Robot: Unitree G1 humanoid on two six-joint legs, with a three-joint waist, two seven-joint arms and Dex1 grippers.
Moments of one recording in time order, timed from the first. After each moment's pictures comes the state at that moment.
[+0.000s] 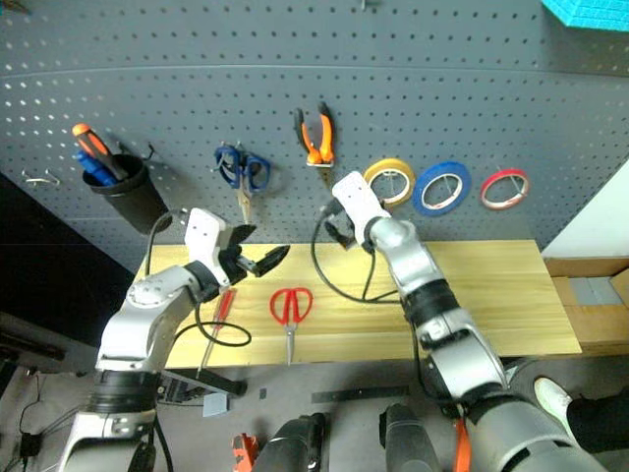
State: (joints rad) left arm -0.38 0.47 0.07 -0.03 -0.28 0.47 -0.56; right arm -0.89 -0.10 0.21 0.44 -0.08 0.49 0.43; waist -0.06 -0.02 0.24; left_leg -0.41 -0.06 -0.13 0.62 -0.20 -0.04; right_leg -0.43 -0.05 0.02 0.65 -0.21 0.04
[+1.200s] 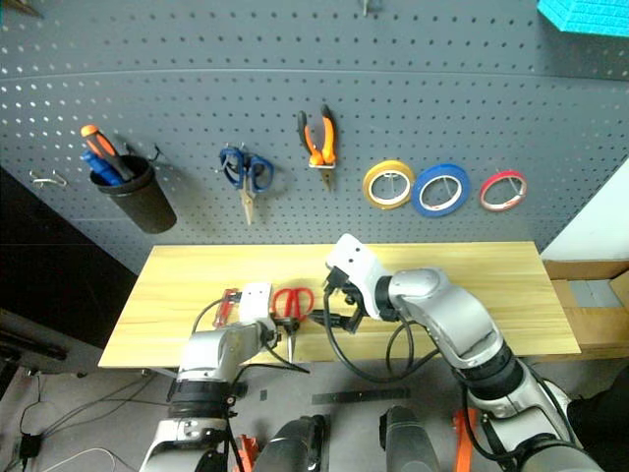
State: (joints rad) left arm -0.39 0.09 0.13 0.19 -0.15 1.03 -0.01; right arm -0.61 -0.36 0.38 -0.38 0.27 1.07 0.67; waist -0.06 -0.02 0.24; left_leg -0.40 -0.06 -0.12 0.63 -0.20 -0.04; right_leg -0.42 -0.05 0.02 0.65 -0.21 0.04
